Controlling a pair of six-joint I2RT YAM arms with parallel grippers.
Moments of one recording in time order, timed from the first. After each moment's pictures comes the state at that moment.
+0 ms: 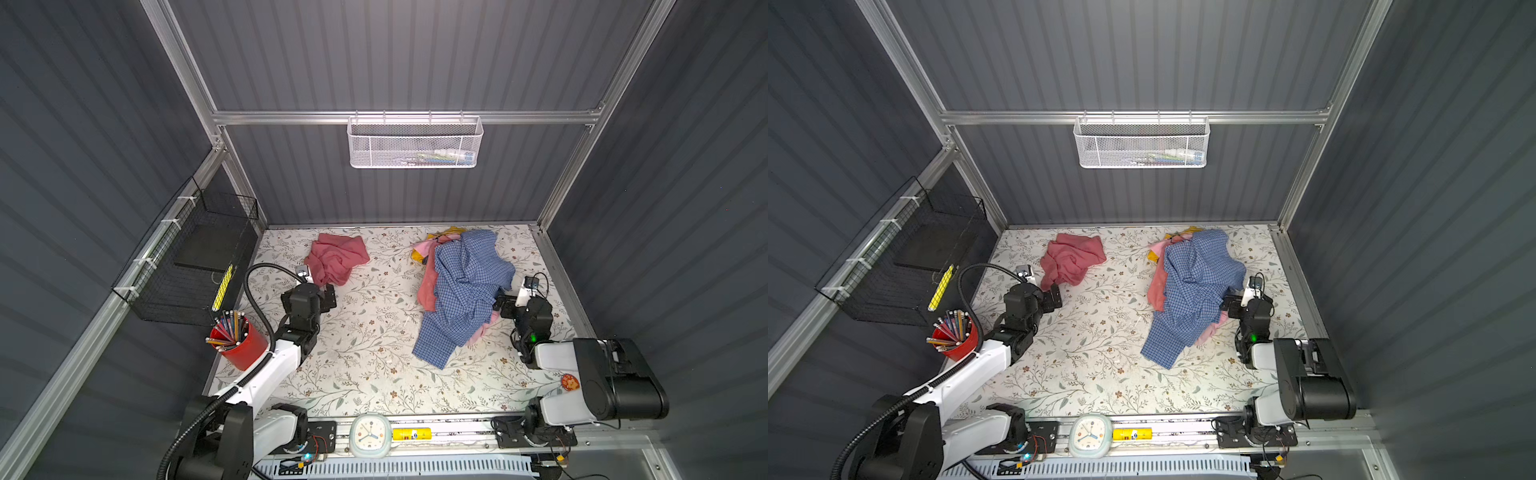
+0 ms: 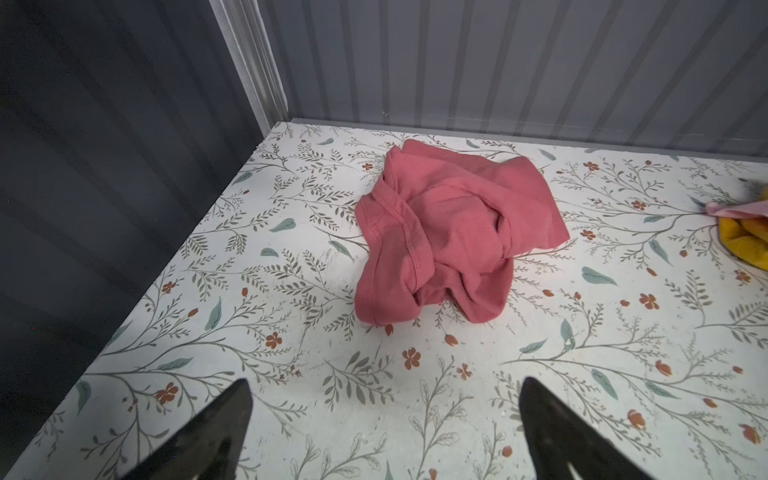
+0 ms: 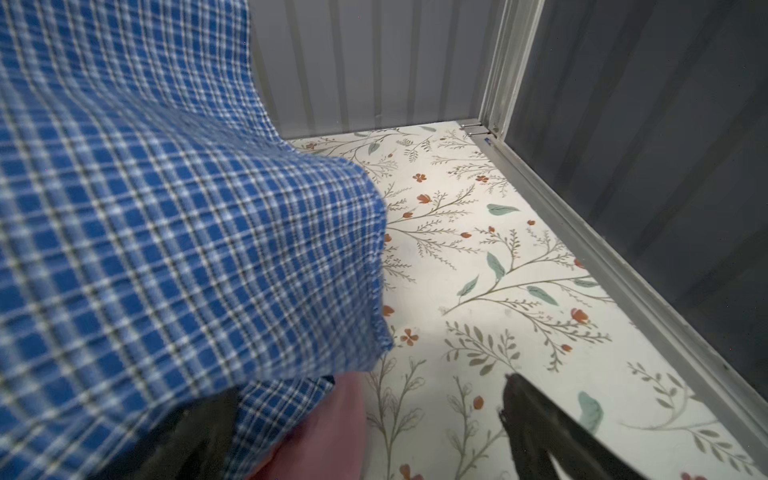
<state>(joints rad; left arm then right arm) -0.25 1.14 0.52 0.17 -0.41 -0.15 0.00 1.46 0.25 0.92 0.12 0.05</state>
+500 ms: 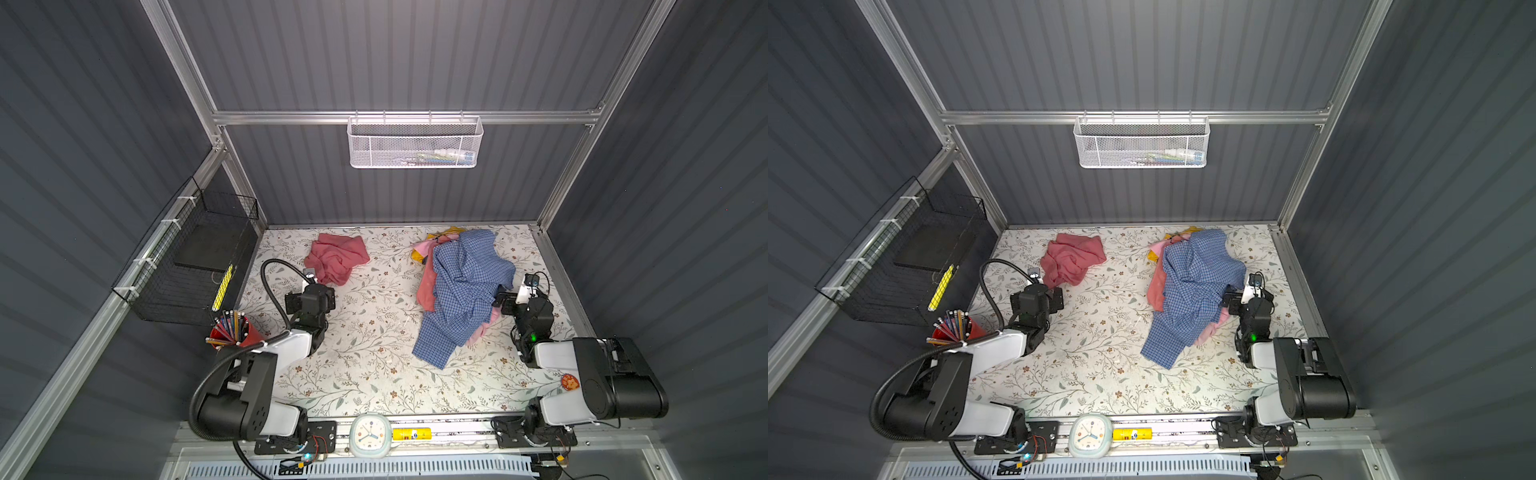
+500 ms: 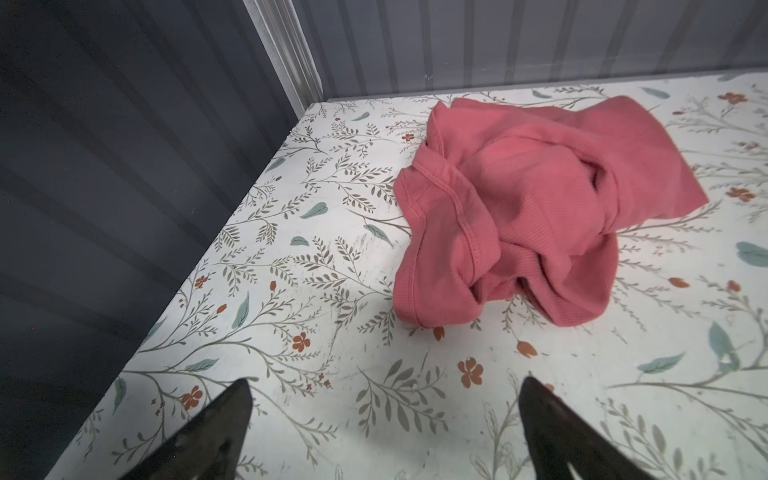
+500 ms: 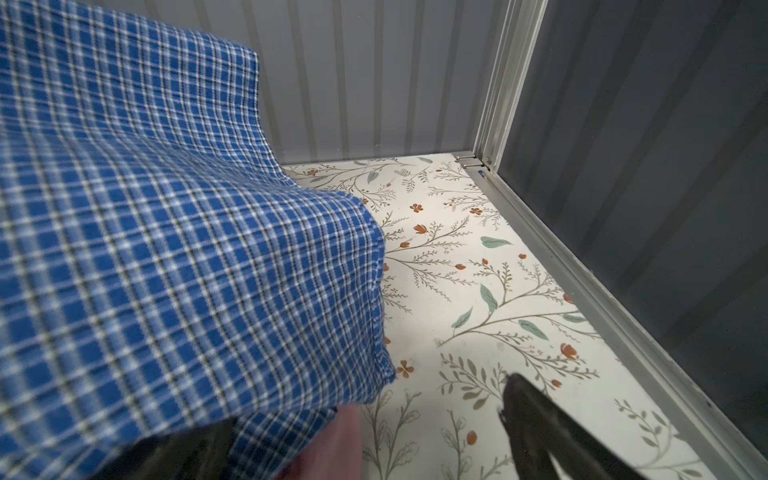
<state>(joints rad) -0.25 1.46 0.50 0.47 -0.55 -0.03 0.00 1.46 0.26 0.98 0.12 0.02</state>
